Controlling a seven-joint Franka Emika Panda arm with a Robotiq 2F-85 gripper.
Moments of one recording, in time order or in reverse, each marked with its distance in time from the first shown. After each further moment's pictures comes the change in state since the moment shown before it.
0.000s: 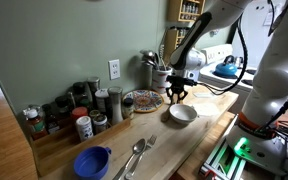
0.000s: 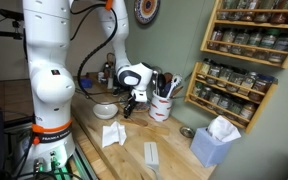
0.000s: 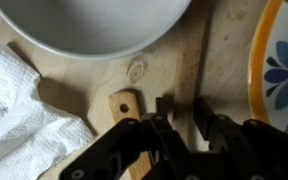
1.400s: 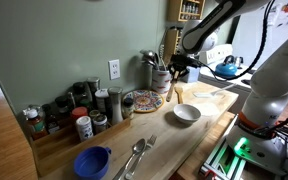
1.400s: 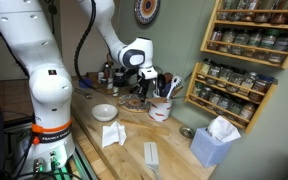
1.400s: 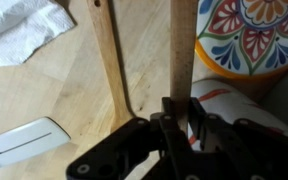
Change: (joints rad) arm -0.080 -0.344 -0.001 -0.025 -0.385 0.005 0.183
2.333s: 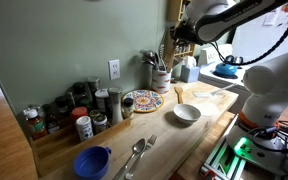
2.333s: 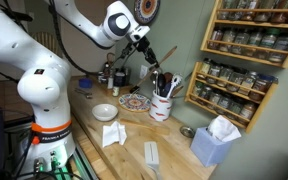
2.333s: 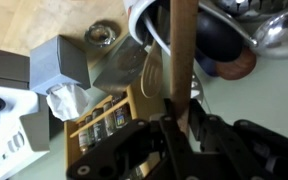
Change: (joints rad) arm -0.291 -0.460 0.348 -0.011 -0.361 0.099 0.188
